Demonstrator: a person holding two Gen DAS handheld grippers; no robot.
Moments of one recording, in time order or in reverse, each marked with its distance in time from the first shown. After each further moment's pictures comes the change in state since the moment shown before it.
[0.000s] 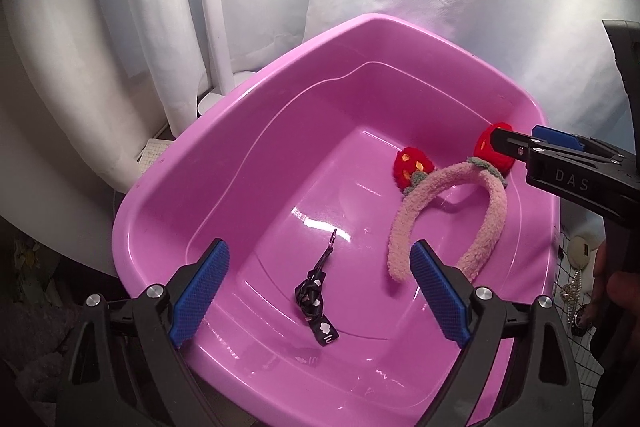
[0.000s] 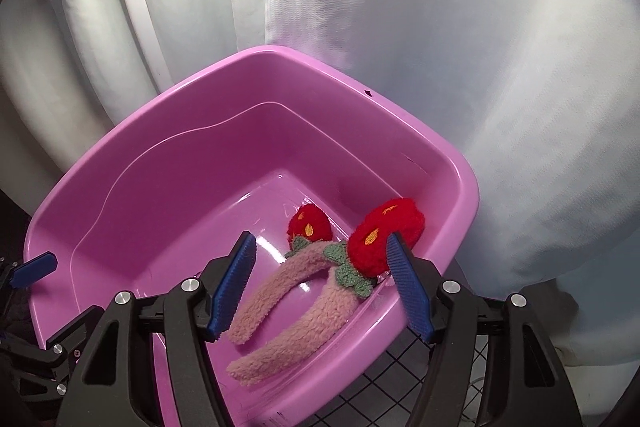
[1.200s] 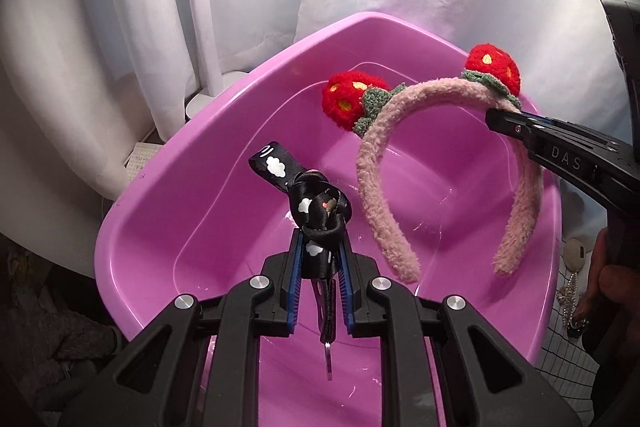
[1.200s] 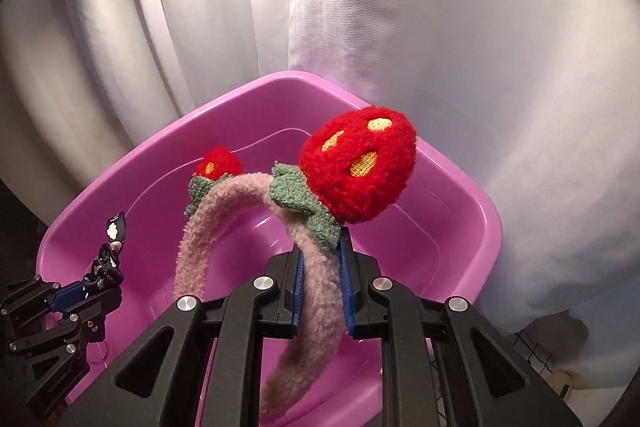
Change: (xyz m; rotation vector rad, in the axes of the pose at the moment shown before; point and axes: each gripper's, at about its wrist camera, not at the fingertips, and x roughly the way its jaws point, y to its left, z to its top) left arm 0.018 0.000 0.011 0.003 0.021 -0.038; right arm 0.005 0.000 0.010 -0.030 -0.034 0.059
